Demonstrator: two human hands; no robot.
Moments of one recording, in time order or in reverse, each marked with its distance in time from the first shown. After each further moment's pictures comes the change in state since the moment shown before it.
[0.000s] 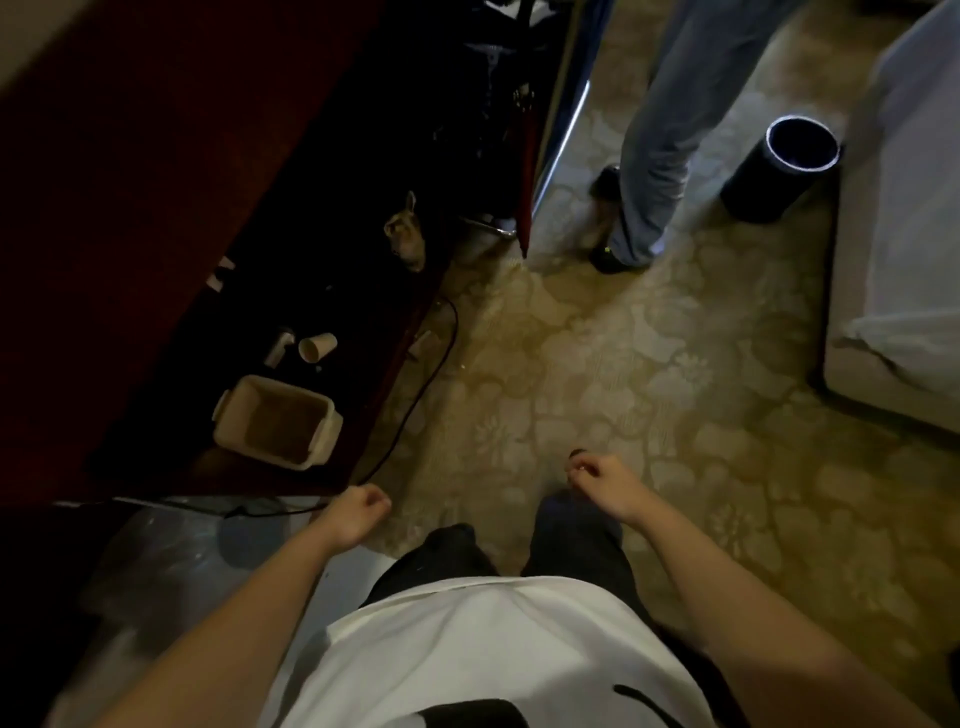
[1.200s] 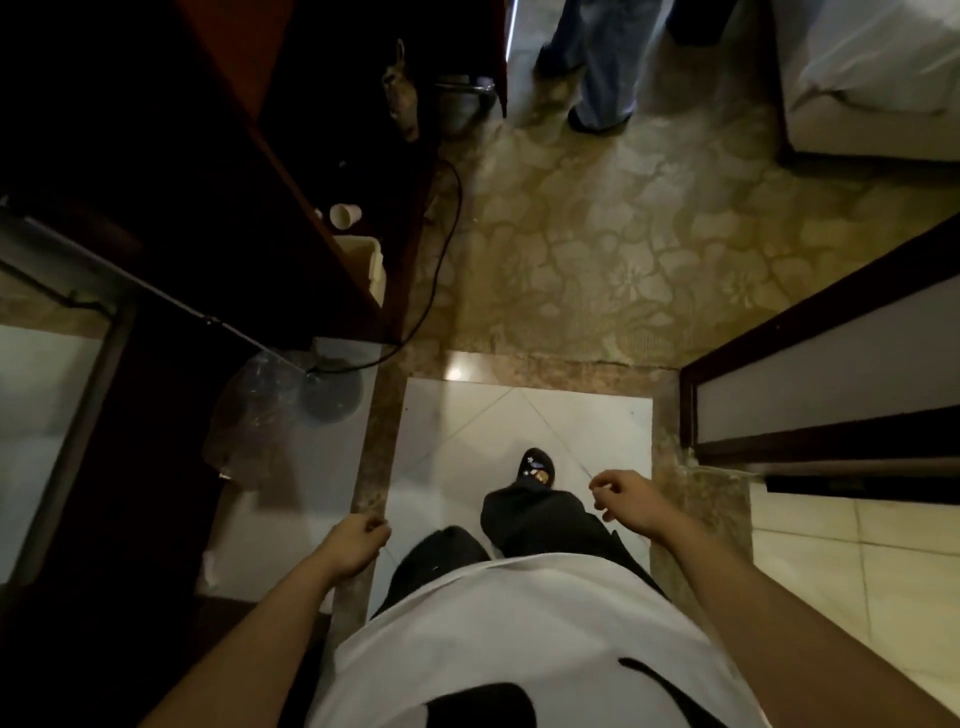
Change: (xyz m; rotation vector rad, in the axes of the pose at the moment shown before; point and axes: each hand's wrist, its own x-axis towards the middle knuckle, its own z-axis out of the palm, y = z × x) left_hand -0.265 -0.453 0.134 0.164 -0.083 0.016; right_hand -0.327 0.144 0.474 0.152 0.099 0.203
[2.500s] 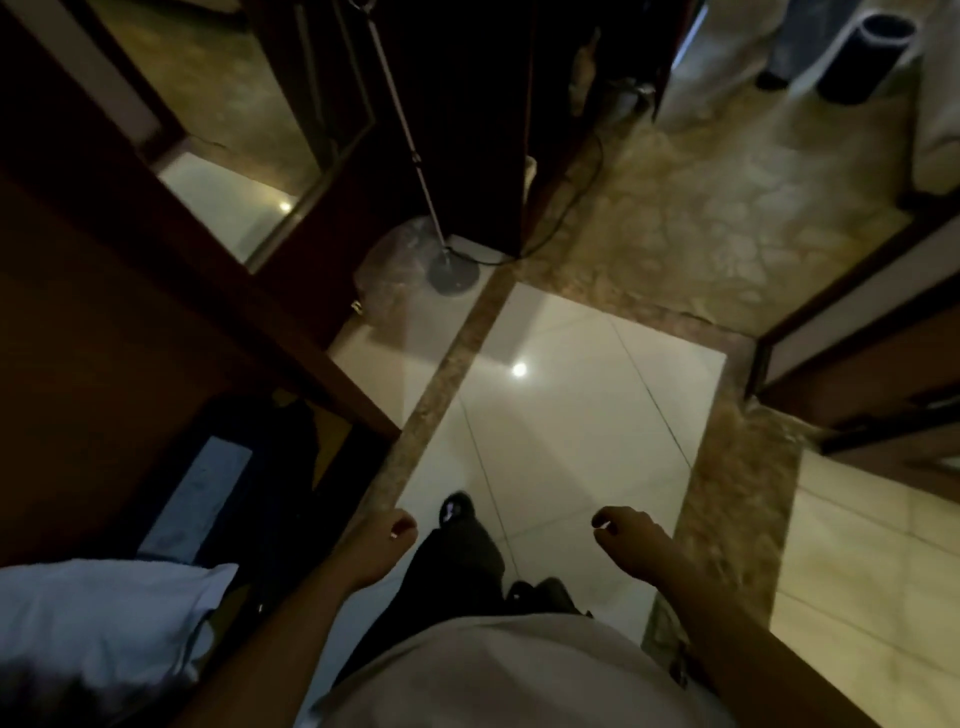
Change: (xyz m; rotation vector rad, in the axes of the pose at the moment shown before) left_hand -0.323 -0.353 0.311 -0.173 0.180 0.108; right_hand -0.310 0.227 0.330 -0.507 -0.054 -0.182
